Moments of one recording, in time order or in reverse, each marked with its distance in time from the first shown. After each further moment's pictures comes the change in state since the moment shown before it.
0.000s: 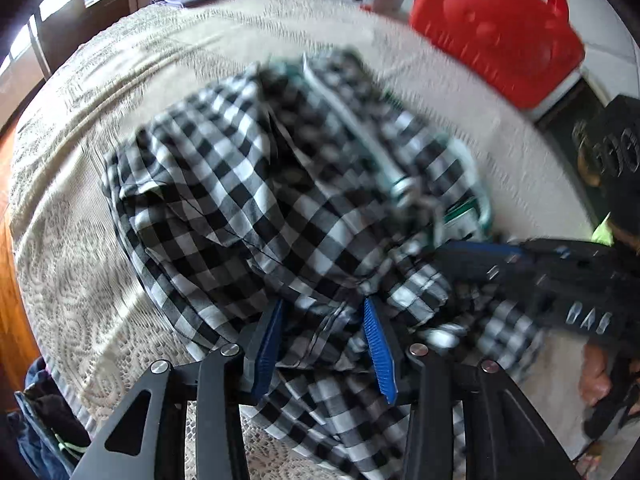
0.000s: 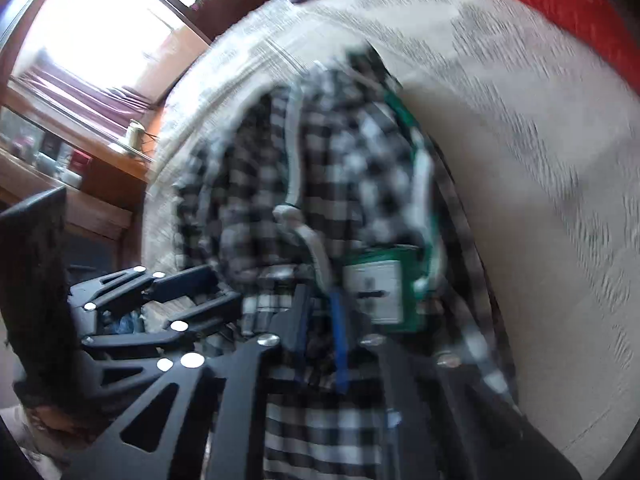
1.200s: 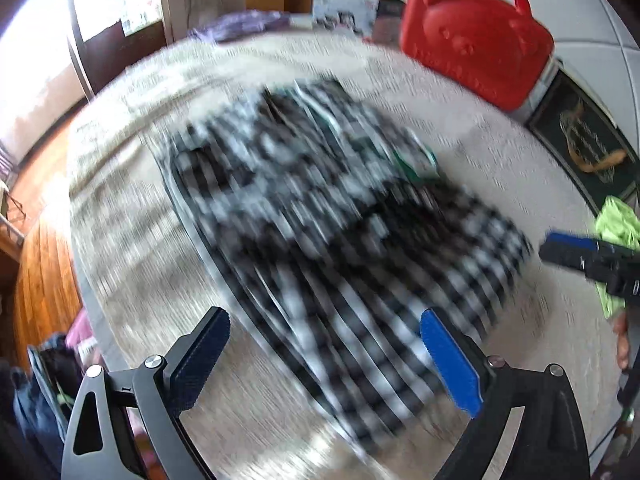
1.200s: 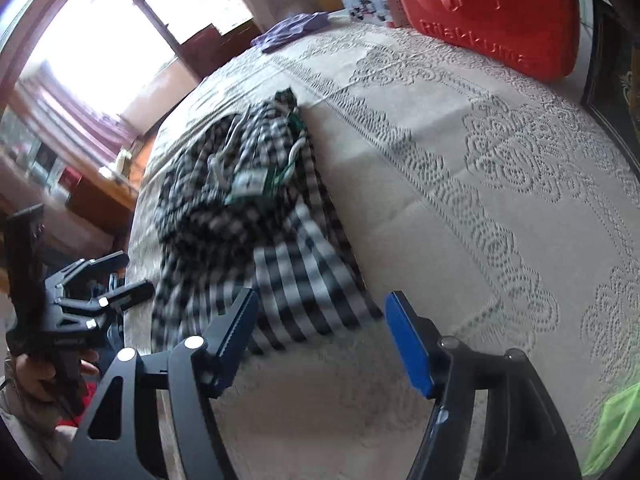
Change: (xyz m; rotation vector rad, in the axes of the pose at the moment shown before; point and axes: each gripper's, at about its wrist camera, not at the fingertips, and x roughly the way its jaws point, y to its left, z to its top) left arm -0.058 -0.063 -0.086 -0.041 -0.114 0.111; right arm -0.115 -0.062 -0.104 -0.039 -0.177 -0.079
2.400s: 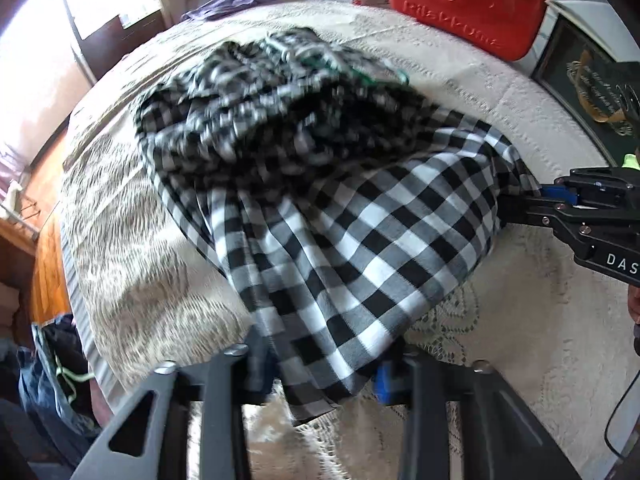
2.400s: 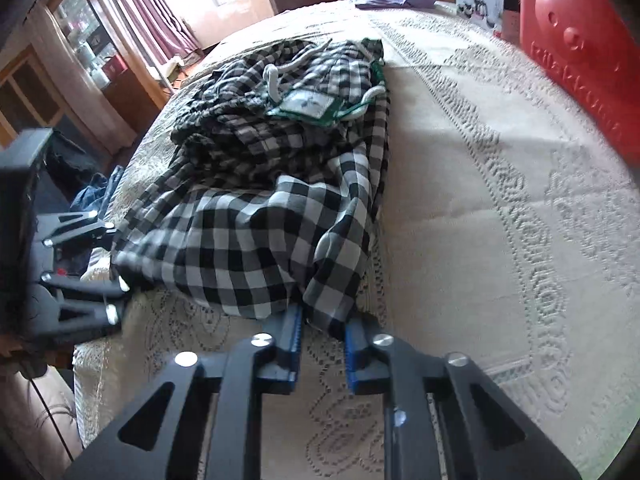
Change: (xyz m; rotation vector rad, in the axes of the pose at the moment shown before) left arm 0.023 -0.040 -0.035 0.031 0.056 0.080; right arm 0.044 0.023 -0.012 -0.385 0.102 0.024
